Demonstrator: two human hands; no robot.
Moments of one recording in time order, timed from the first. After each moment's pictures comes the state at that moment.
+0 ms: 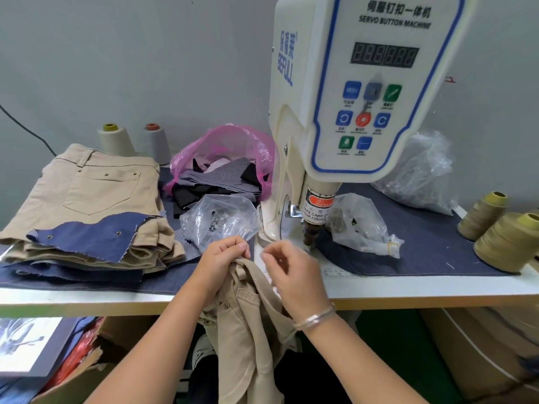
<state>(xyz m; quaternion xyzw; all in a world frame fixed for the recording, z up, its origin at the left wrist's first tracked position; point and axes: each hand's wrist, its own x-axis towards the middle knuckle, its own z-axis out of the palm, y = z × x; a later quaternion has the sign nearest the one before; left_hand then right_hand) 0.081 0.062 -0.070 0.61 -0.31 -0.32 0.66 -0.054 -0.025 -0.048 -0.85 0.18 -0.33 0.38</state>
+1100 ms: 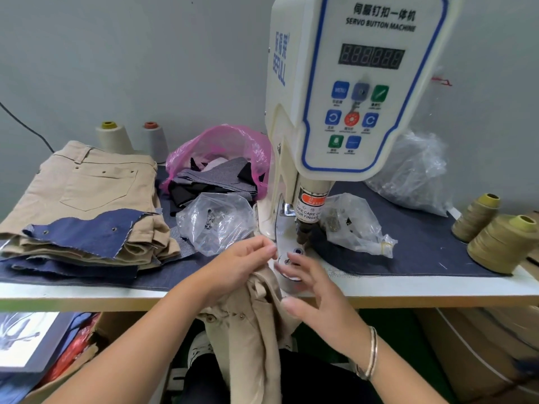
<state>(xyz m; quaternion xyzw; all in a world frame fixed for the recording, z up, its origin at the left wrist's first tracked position) 0.044 0.059 -0.030 0.61 -0.42 -0.39 0.55 -0.122 -0.045 -0.050 -0.82 0.16 -0.15 0.54</state>
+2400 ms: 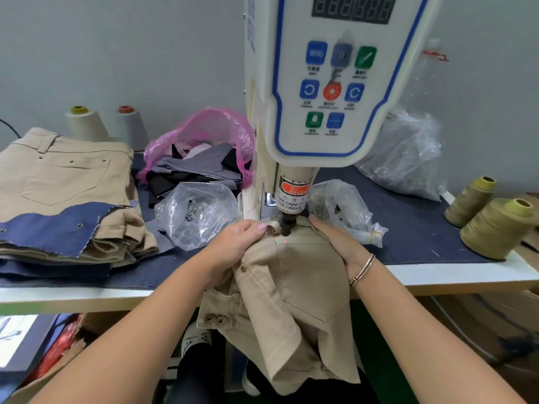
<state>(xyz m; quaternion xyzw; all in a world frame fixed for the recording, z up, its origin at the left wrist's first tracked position) 0.059 0.008 -0.057 0.64 -0.30 -0.40 0.58 -0.079 -0.164 -0.068 -0.53 0.30 -0.10 0.79</state>
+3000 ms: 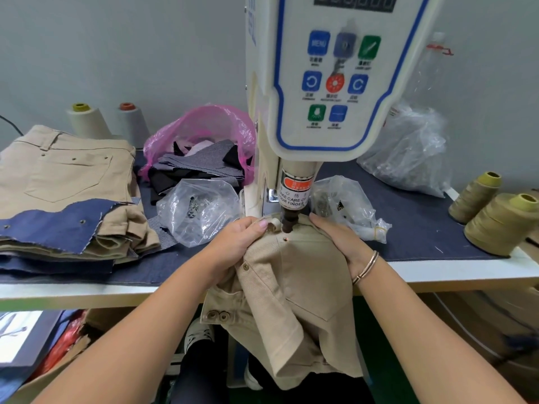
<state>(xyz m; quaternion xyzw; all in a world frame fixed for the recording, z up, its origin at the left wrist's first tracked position) 0.056 0.011 -0.057 0.64 -0.29 -0.40 0.58 -0.082 -0.165 -0.068 -0.54 0.31 -0.09 0.78</state>
